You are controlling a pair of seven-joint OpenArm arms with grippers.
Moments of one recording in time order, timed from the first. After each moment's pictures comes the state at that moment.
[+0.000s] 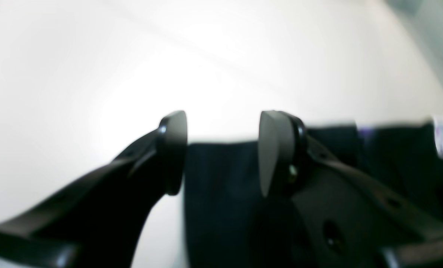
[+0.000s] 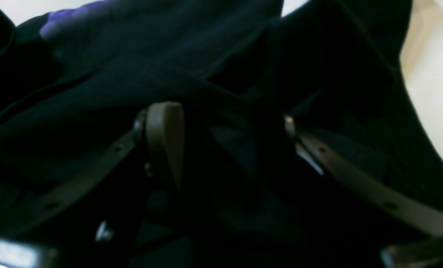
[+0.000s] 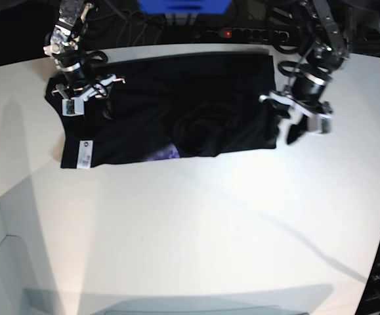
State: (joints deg) left arm 24.5 -1.5 -22.4 112.0 -27.8 -30.3 33.6; right arm -22.9 -9.6 28.3 93.0 0.3 38.9 -14.7
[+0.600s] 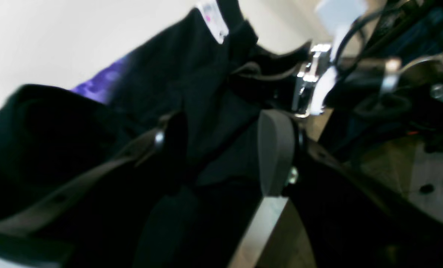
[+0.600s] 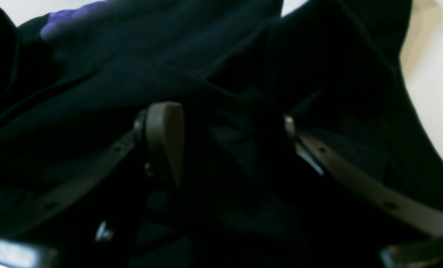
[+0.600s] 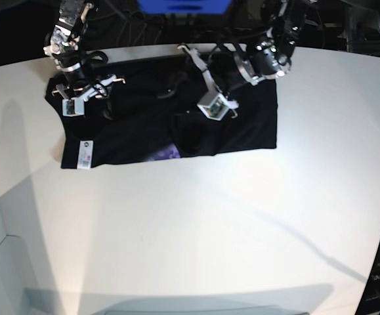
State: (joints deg) left arm 22.1 -14.9 15.2 113.9 -30.0 -30.3 33.4; right arm -22.8 -9.6 28.2 93.0 0.3 38.9 -14.7
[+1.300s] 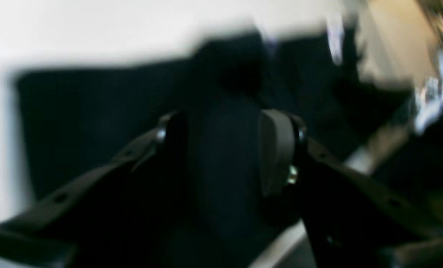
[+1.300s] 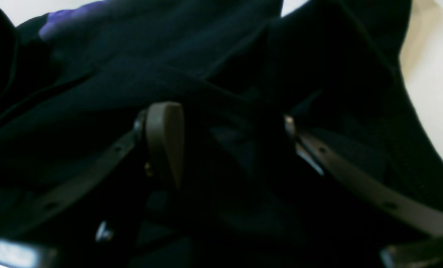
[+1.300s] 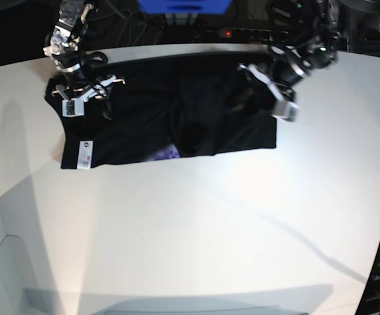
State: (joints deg) left arm 27.8 -17.1 -4.1 105.9 -40.9 -30.7 34.1; right arm -22.6 -9.6 28.2 93.0 0.3 38.9 -15.0
